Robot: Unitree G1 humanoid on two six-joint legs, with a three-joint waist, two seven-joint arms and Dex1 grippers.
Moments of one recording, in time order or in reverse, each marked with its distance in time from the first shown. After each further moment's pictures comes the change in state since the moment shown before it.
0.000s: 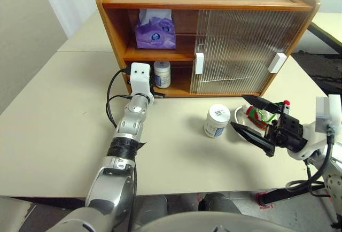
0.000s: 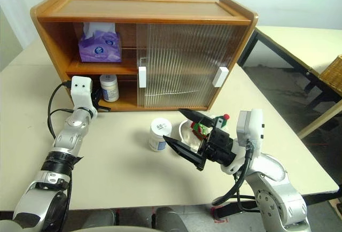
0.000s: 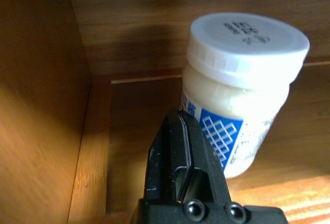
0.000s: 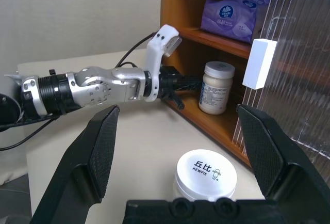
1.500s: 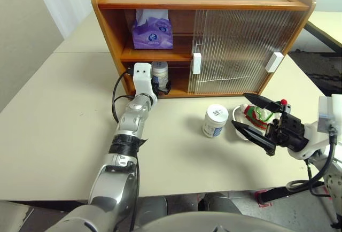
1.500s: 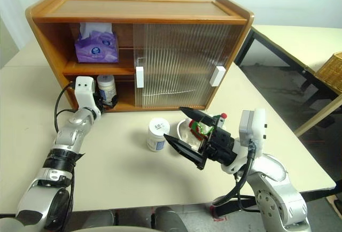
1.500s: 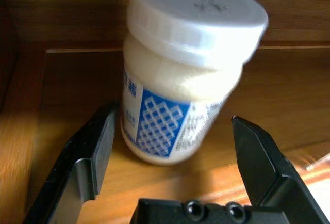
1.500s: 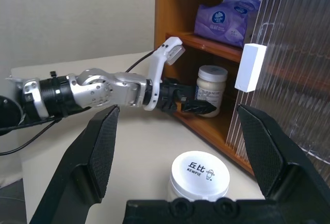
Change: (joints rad) left arm 0.037 -0.022 0.027 -0.089 -0.111 0.177 -0.140; right arm -0.006 -0.001 -0.002 0.000 0.016 -0.010 -0.010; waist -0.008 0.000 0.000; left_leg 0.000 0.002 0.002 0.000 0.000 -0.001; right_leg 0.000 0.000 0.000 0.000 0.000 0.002
